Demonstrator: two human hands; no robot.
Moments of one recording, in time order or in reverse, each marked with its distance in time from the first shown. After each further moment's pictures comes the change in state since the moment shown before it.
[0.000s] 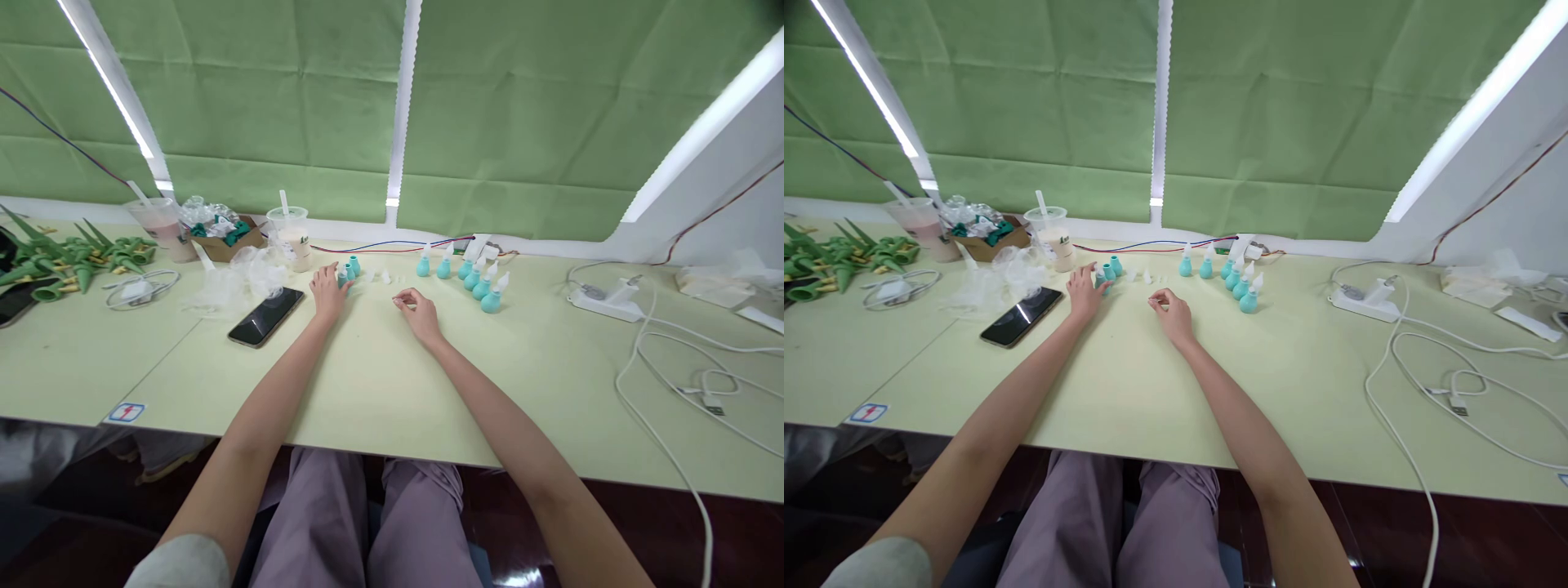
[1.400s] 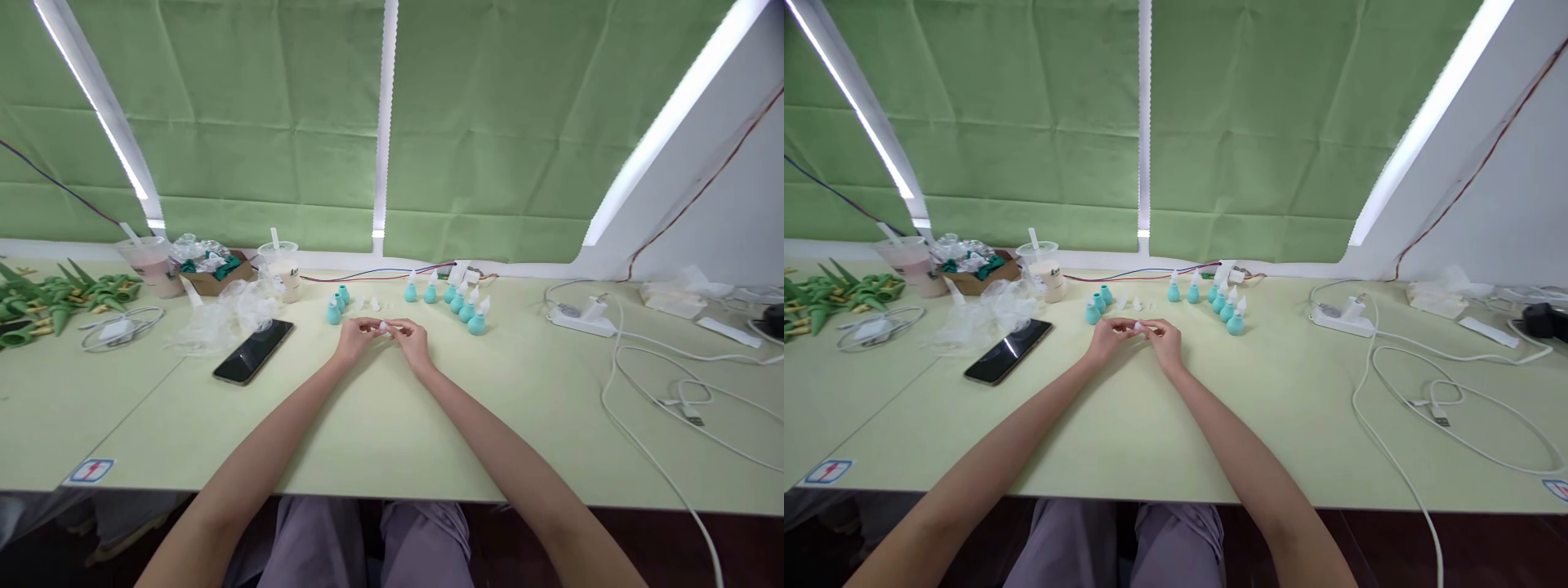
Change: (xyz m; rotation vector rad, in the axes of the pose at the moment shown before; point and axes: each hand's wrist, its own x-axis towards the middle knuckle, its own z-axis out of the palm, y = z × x) left_hand -0.039 0.063 -0.006 -0.718 -0.473 0.040; right_hand -0.003 -0.009 0.003 0.302 0.097 0.075
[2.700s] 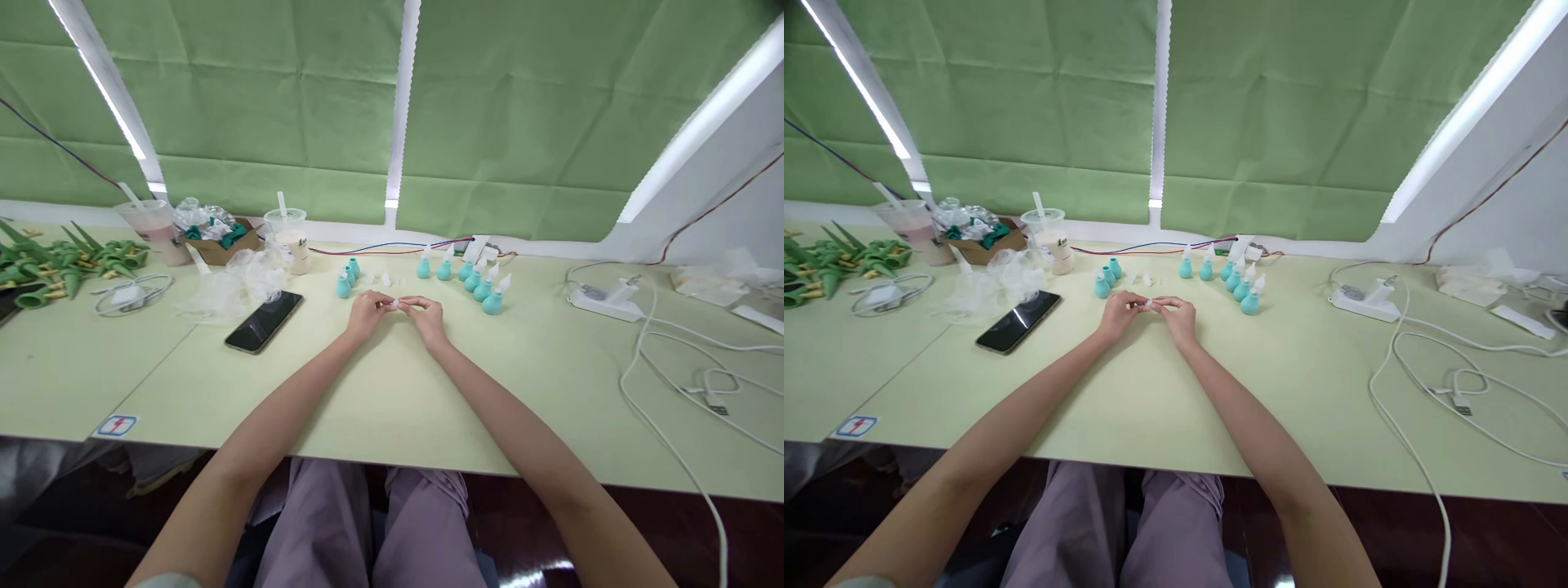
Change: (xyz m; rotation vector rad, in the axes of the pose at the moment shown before) left_hand 0.001 -0.010 0.006 0.314 0.026 0.141; right_hand 0.002 0.002 -0.003 -0.017 0.052 0.065
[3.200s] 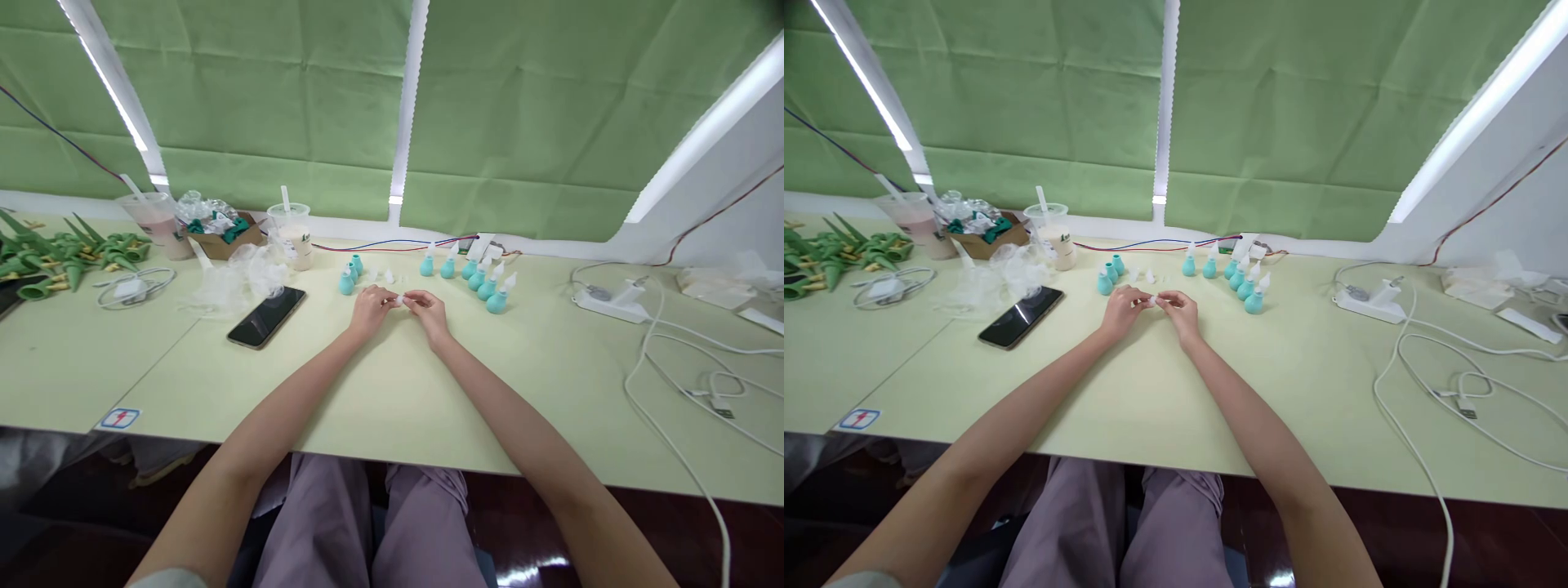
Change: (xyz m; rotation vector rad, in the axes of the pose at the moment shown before) left_hand 0.000 0.003 -0.002 0.148 -0.006 0.112; right_hand 0.004 0.007 0.000 0.126 -0.026 0.096
